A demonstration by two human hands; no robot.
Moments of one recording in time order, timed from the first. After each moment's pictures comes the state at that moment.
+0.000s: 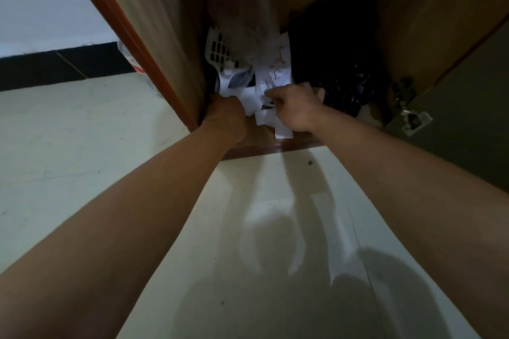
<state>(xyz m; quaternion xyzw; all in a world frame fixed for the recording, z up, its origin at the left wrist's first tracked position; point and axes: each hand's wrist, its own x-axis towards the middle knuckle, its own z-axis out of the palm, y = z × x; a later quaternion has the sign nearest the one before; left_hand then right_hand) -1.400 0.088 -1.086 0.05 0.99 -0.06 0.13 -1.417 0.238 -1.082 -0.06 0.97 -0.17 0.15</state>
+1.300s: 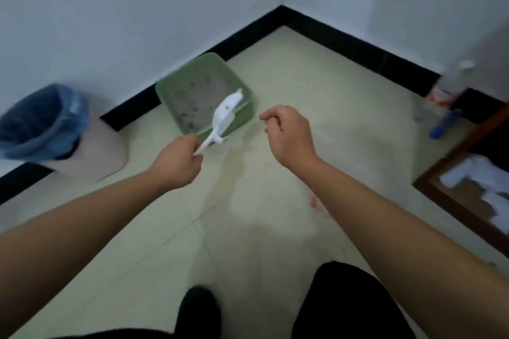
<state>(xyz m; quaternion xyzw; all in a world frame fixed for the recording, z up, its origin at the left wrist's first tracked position) -0.898 -0.143 -0.878 -0.53 0.84 0.11 0.04 -1.106 -0.054 -0.913 -0.44 0.71 -0.51 0.22</state>
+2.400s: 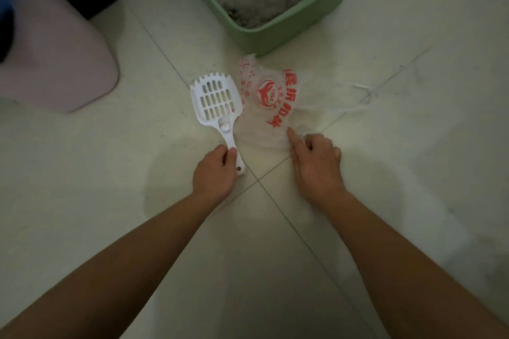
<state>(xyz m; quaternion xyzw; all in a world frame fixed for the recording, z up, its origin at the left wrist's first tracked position) -0.711 -0.222 -1.170 -0.62 0.71 0.33 0.00 -0.894 -0.123 -1.218 -0.54 0.82 -0.13 0.12</state>
